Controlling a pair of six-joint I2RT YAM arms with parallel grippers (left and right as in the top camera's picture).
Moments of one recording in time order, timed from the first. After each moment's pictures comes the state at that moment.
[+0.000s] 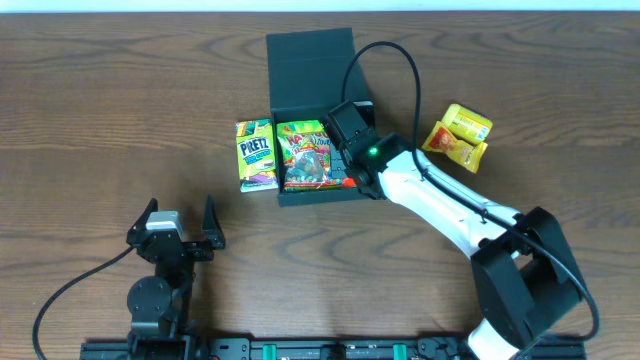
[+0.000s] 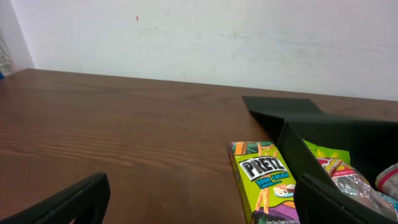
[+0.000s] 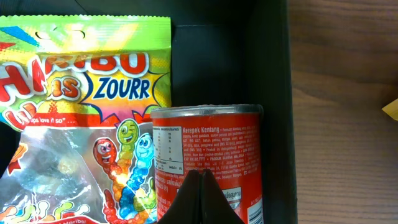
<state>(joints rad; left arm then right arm) -0.05 0.01 0.02 -0.11 -0.05 -0.09 0.62 1.81 1.23 -0.56 0.26 0.53</state>
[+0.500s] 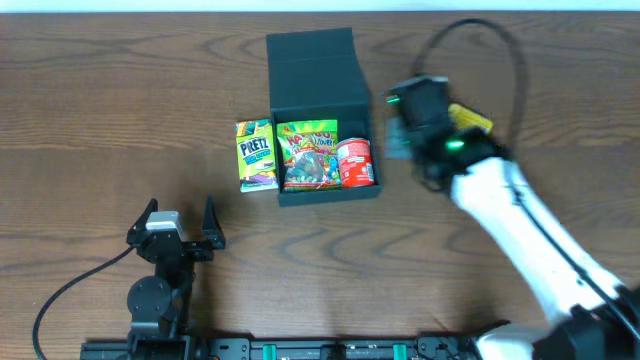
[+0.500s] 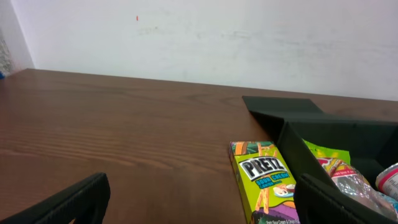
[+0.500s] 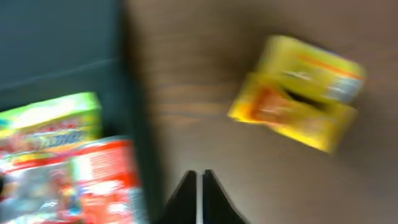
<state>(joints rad) -0.05 0.01 0.02 -0.11 -0.05 -0.09 0.36 1.50 1.23 -0.75 0.26 0.50</state>
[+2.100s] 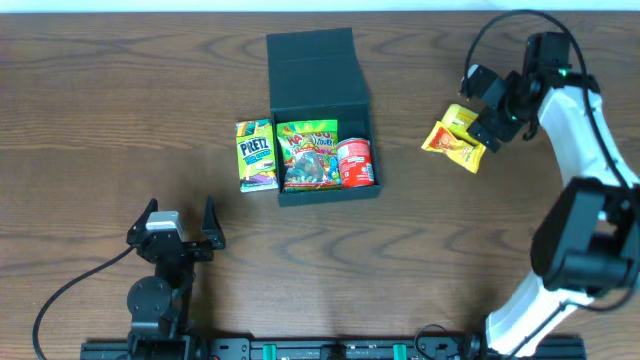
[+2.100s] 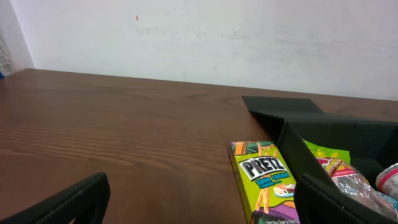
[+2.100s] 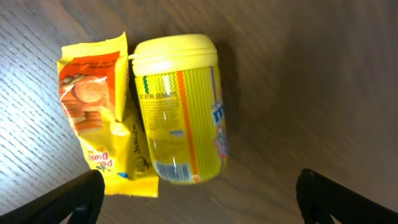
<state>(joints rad) -0.05 0.01 0.02 -0.11 -0.05 -0.09 -0.16 1.97 1.56 -0.85 -0.12 -1.03</state>
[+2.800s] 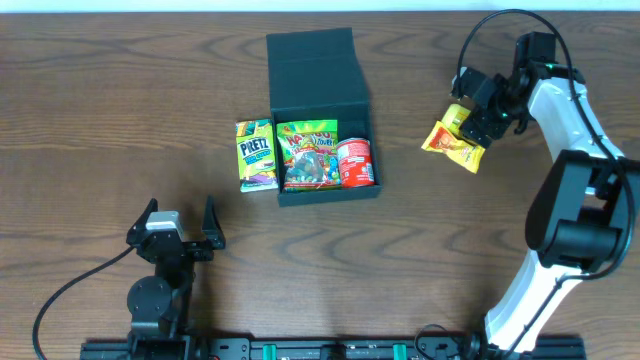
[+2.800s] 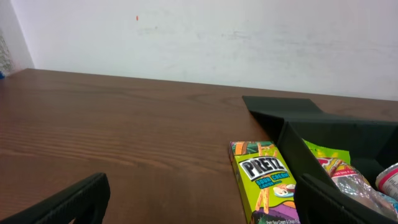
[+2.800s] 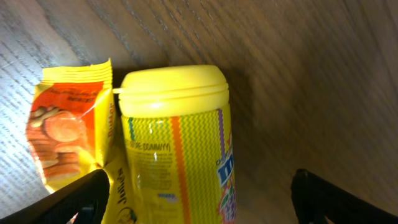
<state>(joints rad) -0.05 0.01 0.02 -0.11 -0.05 -0.09 -0.16 2.09 1.60 -0.80 -0.19 -1.07</state>
